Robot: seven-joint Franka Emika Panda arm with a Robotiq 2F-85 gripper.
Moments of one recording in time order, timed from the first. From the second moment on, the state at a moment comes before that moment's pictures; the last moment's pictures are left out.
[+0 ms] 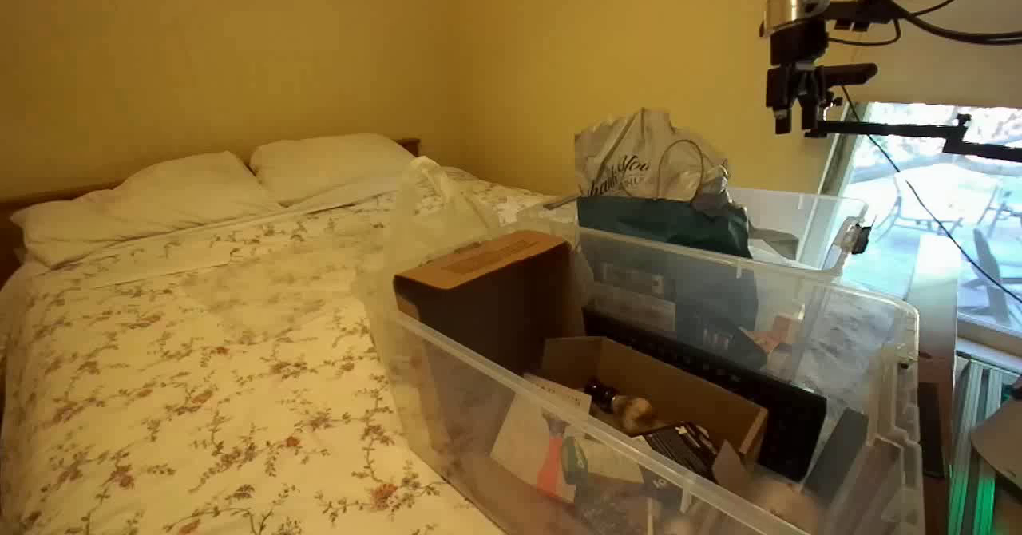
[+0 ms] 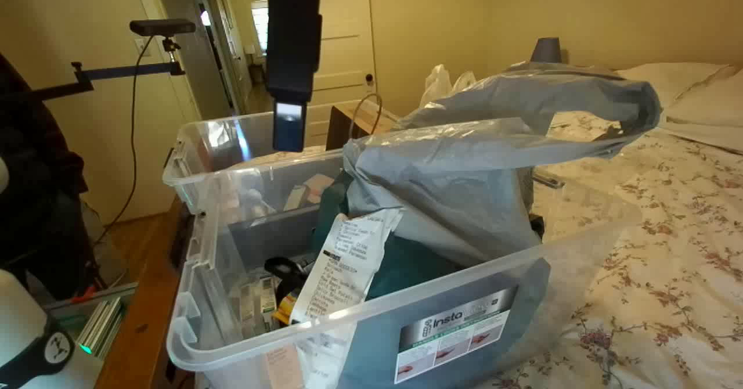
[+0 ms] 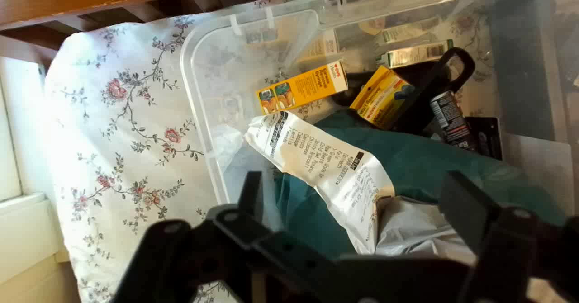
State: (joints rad) arm -0.10 -0.25 -0.12 -2.05 -0.06 1.56 -0.05
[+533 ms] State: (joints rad) arm -0.10 -0.25 -0.12 -2.05 -0.06 1.56 -0.05
